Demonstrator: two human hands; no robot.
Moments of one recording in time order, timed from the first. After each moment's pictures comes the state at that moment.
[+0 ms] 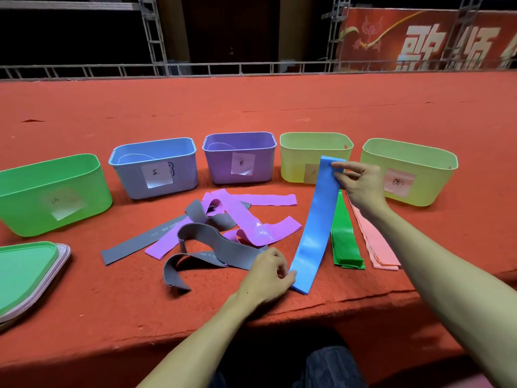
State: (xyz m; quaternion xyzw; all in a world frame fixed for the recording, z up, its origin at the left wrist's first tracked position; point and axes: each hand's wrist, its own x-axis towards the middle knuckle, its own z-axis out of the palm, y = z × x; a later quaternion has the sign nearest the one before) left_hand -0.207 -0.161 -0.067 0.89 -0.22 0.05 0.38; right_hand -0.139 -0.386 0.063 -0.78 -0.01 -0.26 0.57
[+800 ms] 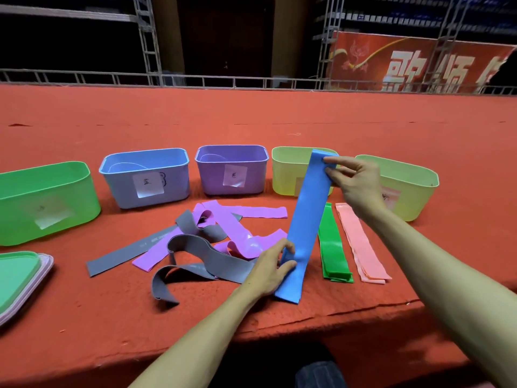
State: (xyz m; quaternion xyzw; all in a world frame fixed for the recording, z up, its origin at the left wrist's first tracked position) left_hand -0.181 -0.185 -0.048 0.84 -0.25 0.01 0.48; right_hand -0.154 -0.377 0.109 -0.74 -0.08 -0.29 0.60
